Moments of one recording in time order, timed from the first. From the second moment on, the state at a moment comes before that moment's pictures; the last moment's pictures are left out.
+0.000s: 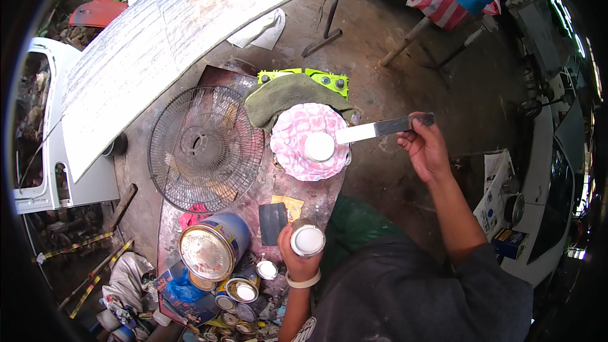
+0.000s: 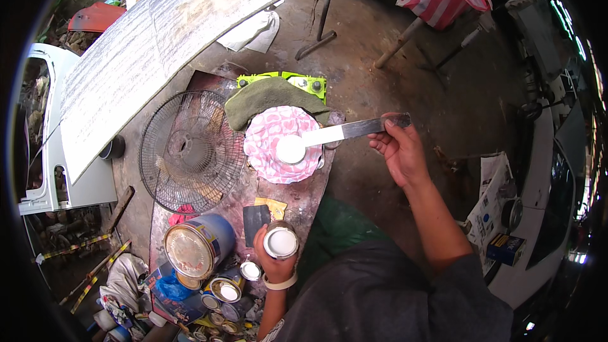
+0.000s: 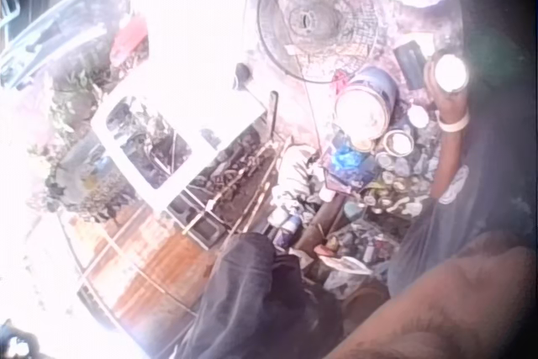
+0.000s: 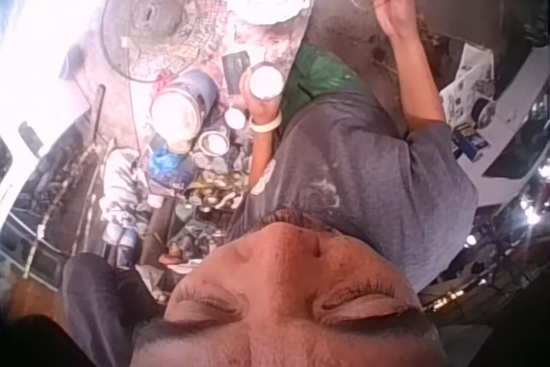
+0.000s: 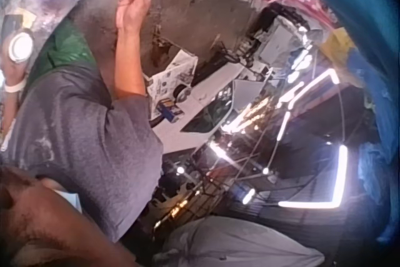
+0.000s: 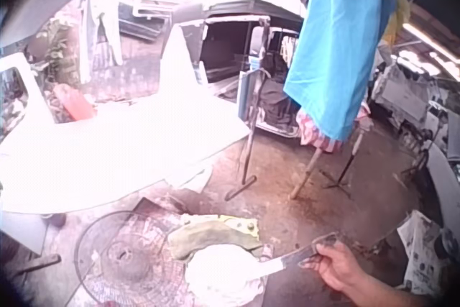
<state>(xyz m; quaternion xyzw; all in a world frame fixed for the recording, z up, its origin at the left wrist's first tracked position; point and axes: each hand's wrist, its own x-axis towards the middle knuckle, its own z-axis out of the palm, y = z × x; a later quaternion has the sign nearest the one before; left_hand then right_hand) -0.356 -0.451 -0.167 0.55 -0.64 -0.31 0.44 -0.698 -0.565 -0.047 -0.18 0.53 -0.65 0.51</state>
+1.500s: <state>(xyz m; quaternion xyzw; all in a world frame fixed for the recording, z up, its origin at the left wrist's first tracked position) -0.382 -0.461 -0.124 0.52 -0.61 -0.33 0.49 -0.573 -0.523 0.041 -0.79 0.40 -0.29 0.36</state>
